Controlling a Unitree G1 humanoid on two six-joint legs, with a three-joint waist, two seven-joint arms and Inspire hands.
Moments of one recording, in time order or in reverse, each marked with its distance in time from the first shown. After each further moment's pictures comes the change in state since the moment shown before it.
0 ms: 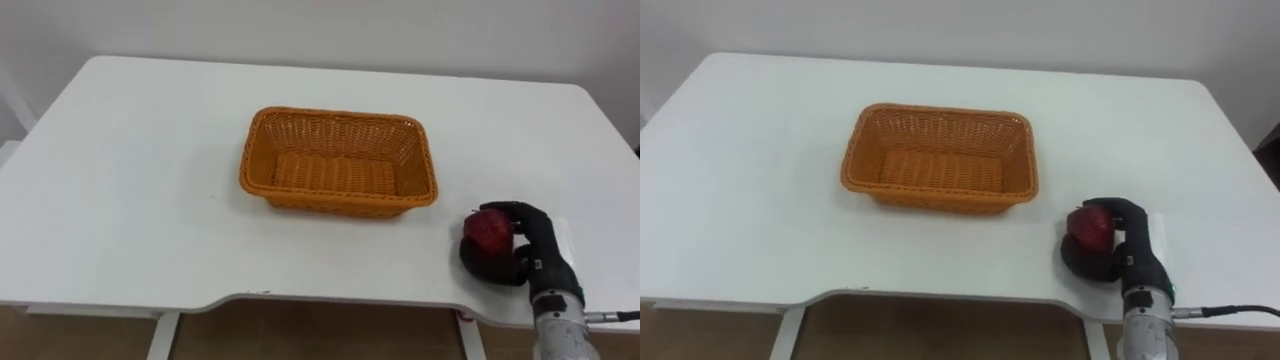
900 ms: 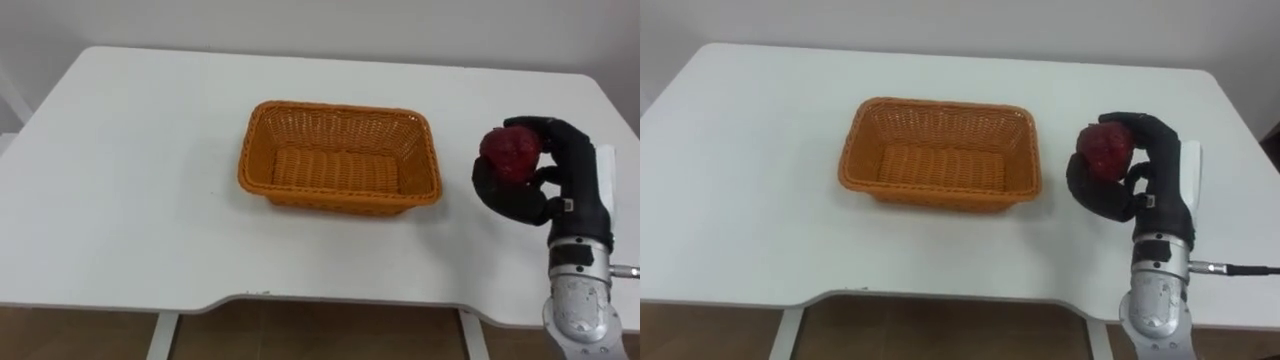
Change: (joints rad) left arm 0.007 -0.001 -0.016 0.000 -0.012 0.001 -0.002; right arm -0.007 -0.002 -0.023 -0.359 -0.010 0.012 -0.075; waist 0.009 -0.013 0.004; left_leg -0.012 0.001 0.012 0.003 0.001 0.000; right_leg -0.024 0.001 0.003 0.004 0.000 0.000
